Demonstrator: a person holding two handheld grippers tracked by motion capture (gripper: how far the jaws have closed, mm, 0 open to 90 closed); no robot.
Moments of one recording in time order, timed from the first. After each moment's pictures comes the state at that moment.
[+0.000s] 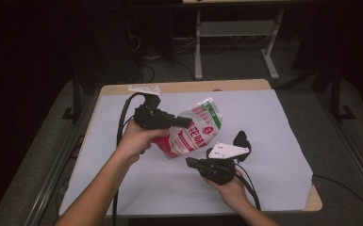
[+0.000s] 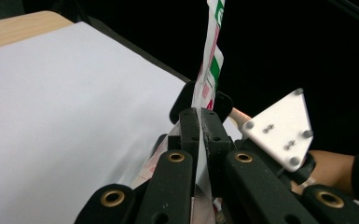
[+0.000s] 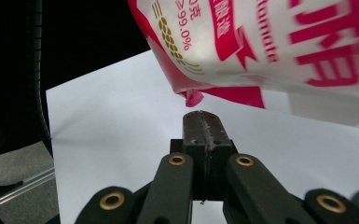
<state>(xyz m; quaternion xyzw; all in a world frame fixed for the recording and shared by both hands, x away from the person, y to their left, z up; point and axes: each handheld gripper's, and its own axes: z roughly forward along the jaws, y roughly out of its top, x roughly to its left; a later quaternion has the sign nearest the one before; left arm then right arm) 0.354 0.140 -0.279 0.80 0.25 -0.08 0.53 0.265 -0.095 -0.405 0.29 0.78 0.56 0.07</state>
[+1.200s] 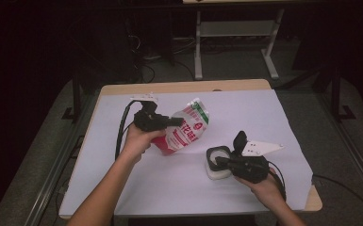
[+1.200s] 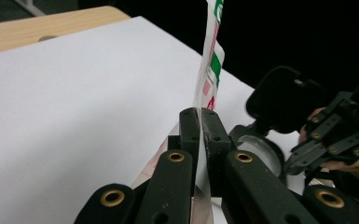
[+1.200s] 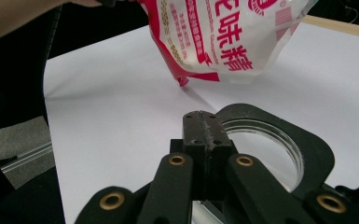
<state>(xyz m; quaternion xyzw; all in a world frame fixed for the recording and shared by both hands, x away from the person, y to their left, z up) 0.385 0.156 -0.342 0.79 0.31 -0.03 0.53 0.264 -0.173 -0.395 0.29 0.80 0.52 0.08</state>
